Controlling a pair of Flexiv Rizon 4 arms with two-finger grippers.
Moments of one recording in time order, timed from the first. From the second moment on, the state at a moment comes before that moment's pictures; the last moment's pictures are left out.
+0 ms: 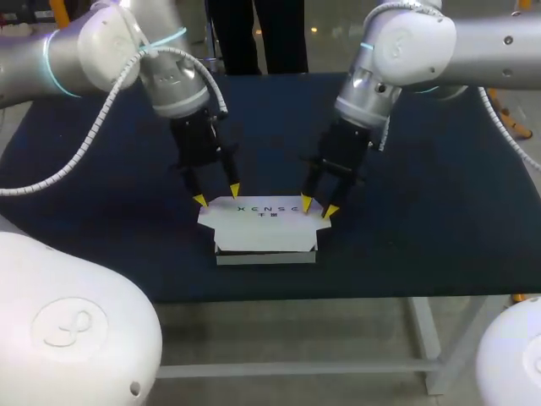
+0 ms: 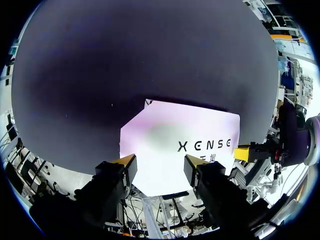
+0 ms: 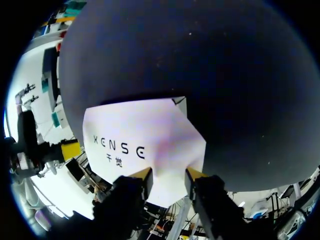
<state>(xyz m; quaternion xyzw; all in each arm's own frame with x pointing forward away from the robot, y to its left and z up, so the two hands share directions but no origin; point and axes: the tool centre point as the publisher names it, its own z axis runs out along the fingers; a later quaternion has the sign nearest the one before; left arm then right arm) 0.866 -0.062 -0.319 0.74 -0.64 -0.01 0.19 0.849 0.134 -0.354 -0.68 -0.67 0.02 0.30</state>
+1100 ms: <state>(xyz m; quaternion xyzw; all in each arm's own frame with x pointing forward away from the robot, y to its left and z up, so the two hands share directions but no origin) 0.828 -0.059 -0.349 0.75 -0.65 0.05 0.12 0.844 0.137 -0.362 -0.69 -0.66 -0.01 0.29</state>
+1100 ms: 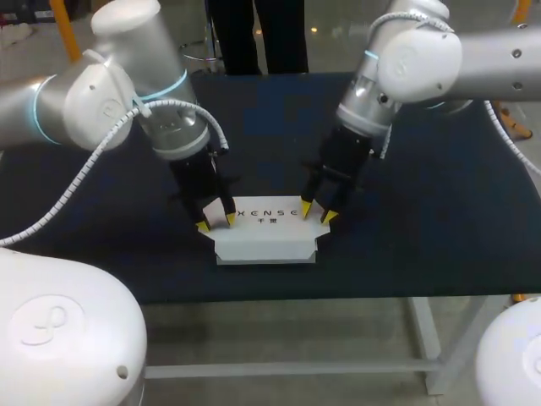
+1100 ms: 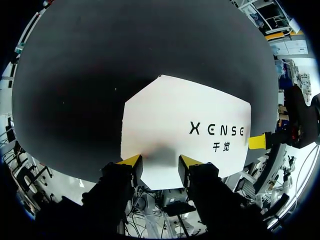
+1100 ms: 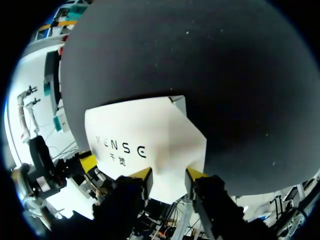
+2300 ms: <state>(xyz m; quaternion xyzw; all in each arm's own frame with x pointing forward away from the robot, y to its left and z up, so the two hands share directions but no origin) 0.846 -0.061 -0.362 0.76 -0.64 0.08 0.09 0.836 0.135 -0.375 -0.71 -0.66 -0.10 0.22</state>
